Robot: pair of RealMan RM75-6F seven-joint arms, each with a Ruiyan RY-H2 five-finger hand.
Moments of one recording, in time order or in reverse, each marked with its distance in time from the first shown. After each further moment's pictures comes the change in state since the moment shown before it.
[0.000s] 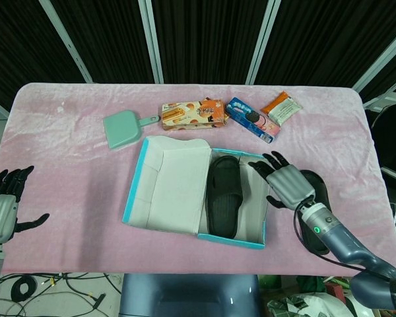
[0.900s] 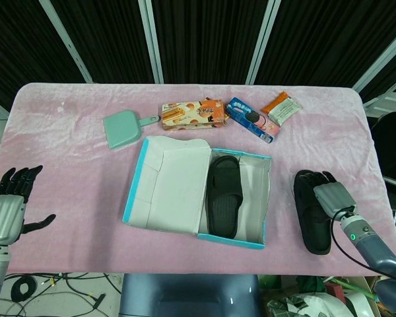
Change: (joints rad) left arm -0.007 0.027 0.006 -0.106 0.033 0.014 0.101; right arm -0.146 -0.090 -0.098 0.330 -0.045 -0.069 0.188
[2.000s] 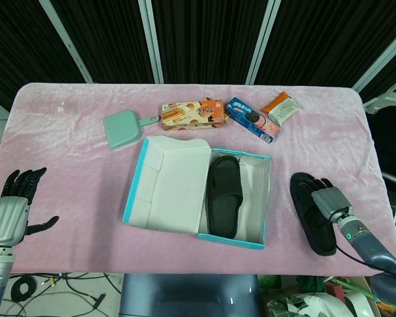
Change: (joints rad) left arm 0.003 -0.019 0.010 0.001 -0.005 0.000 0.010; right arm 0.009 -0.091 0.002 0.142 -0.021 -0.127 0.026
